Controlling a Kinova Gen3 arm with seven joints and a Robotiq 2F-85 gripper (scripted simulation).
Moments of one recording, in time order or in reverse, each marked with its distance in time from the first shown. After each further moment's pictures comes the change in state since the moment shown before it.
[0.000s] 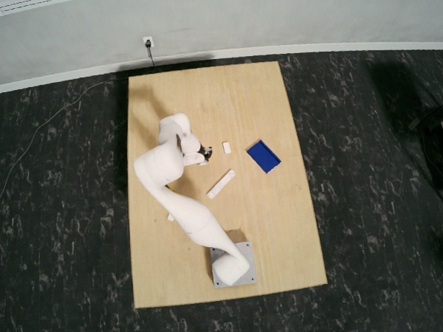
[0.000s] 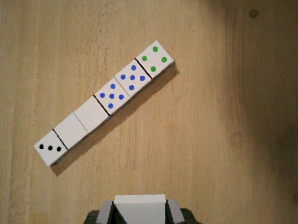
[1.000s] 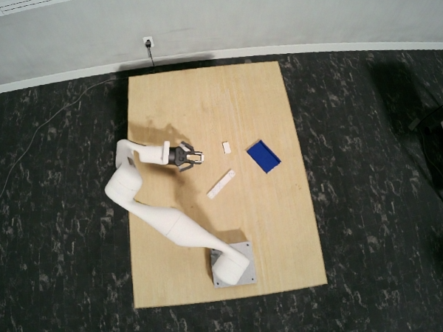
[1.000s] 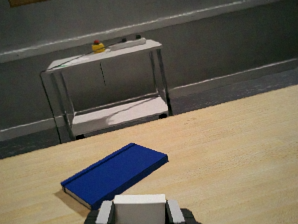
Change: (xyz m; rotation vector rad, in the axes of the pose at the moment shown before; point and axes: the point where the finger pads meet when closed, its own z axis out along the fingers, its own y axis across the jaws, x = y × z) arm -0.013 0.012 -0.005 0.808 0.666 -1.122
